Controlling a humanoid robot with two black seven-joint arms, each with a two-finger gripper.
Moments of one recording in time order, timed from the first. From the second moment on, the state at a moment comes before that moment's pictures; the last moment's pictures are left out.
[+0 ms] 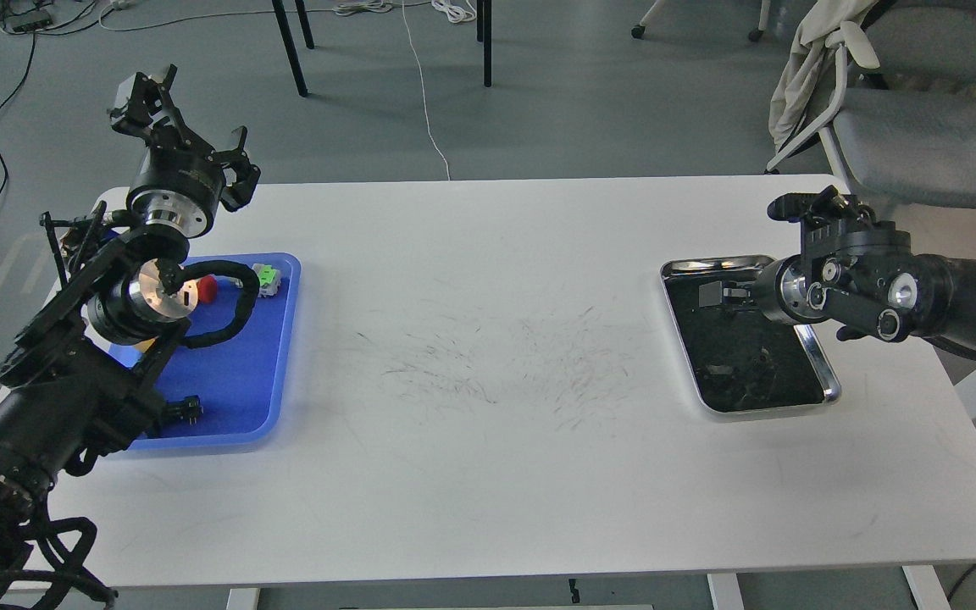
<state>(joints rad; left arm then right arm) -0.68 0.24 -1.07 -0.87 0.22 0.05 -0.32 1.25 -0.32 -0.61 0.64 -0.71 0.31 -0.08</state>
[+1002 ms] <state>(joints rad) -0.67 0.27 -1.08 -0.87 0.22 0.04 -0.35 1.20 -0.23 -0.65 0.52 -0.71 0.31 -0.07</state>
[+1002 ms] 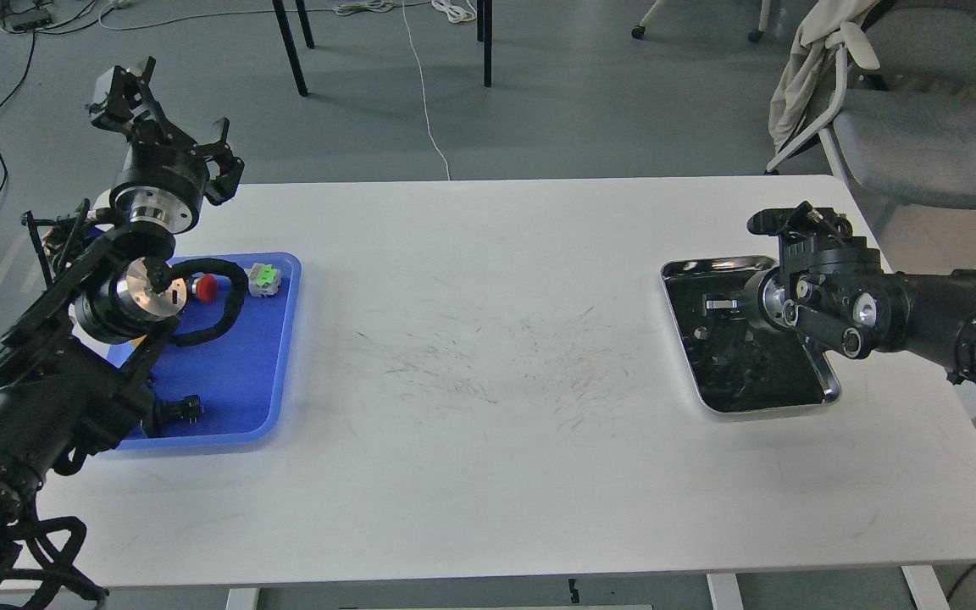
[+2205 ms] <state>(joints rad) -0.68 0.28 -1.08 -0.87 0.22 0.05 -0.35 1.31 0.00 -0.04 0.68 -0.56 0.17 0.16</state>
